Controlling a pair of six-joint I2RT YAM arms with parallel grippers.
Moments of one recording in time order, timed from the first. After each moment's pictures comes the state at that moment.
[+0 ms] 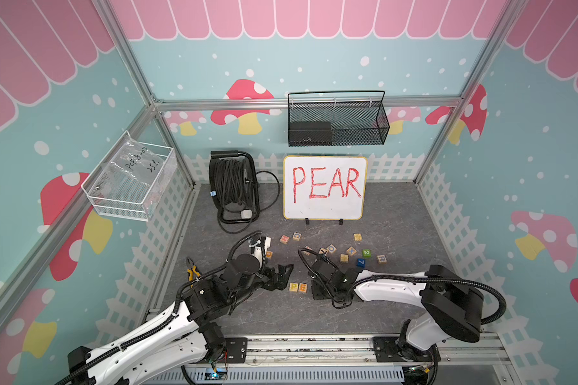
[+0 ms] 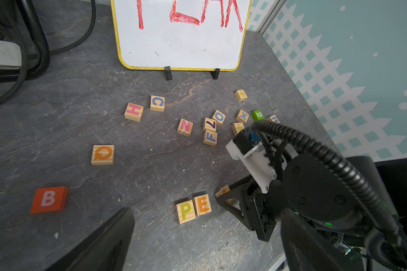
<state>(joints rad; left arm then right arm) -0.90 0.76 0.71 -0.49 -0.18 -0.58 1.02 1.56 0.76 -0.32 0.11 0.84</state>
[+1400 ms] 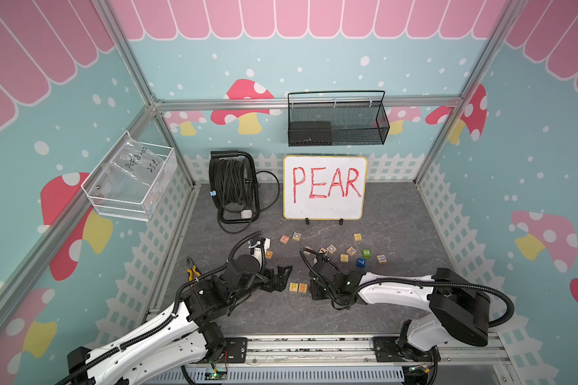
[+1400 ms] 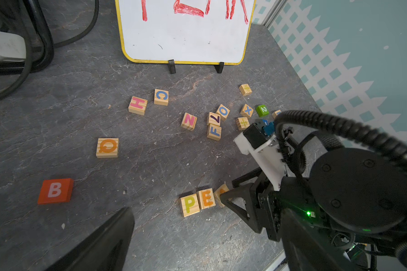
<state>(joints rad) -0.90 0.76 0.71 -0.52 -0.18 -0.58 1.04 1.49 0.73 -0.28 0.12 0.84</state>
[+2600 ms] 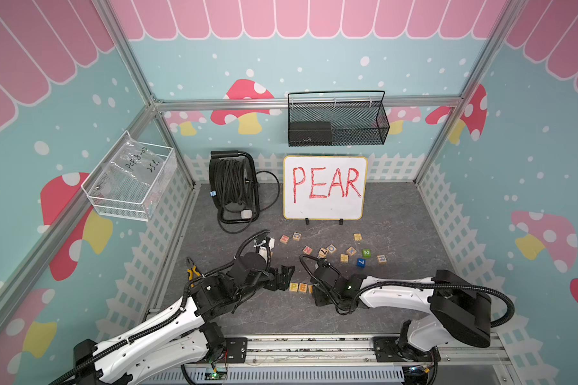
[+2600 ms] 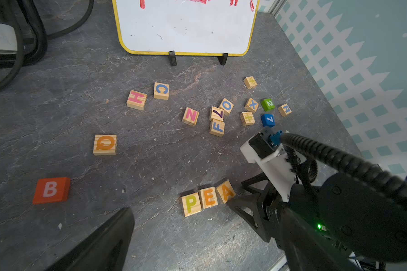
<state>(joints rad) -0.90 0.83 0.72 -0.51 -0.18 -0.58 1.07 1.50 0.70 -0.30 0.15 0.79</state>
